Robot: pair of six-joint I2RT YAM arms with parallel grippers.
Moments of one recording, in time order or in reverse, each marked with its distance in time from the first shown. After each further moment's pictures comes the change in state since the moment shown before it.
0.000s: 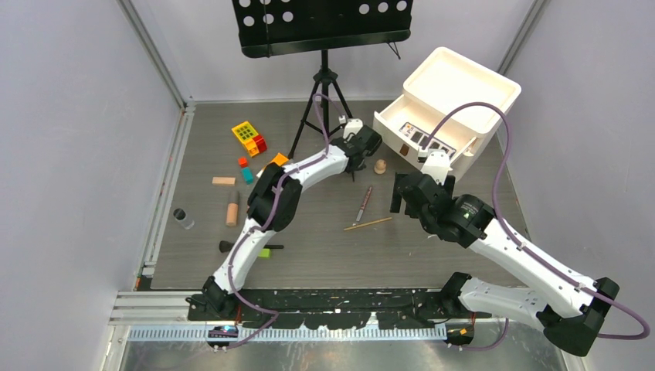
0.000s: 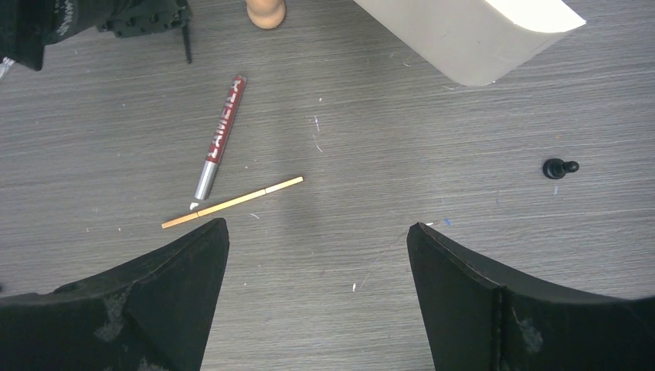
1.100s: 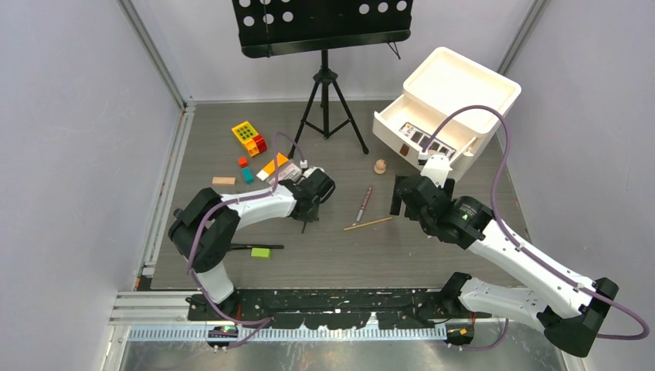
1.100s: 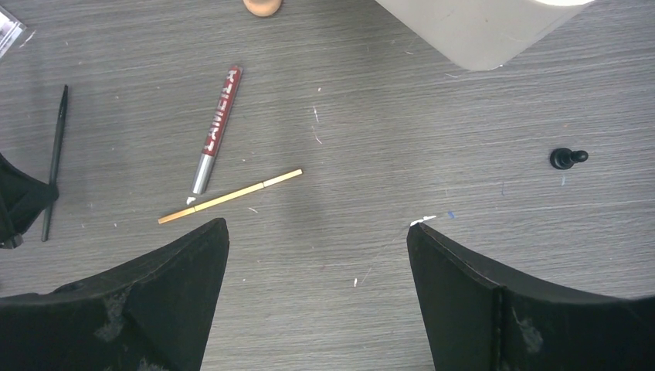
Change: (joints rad) left arm -0.012 -0.742 -1.073 0.122 0.149 0.127; right arm 0.000 -0.006 -0.027 0.001 -0.009 0.023
